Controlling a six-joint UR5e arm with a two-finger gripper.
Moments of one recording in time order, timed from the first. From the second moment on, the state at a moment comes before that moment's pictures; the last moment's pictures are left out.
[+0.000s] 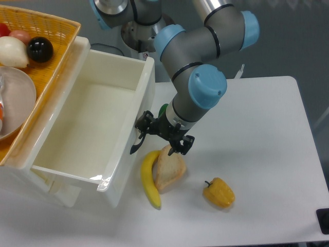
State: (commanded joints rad) arm 2.49 -1.92 -1.45 -1.51 1.19 0.87
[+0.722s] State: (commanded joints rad) arm 2.50 -1.92 -1.46 -1.53 1.15 0.86
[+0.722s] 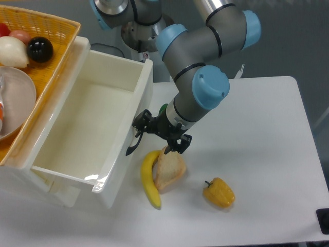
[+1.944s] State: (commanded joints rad) arm 2.60 -1.91 -1.45 -1.36 1.11 0.89
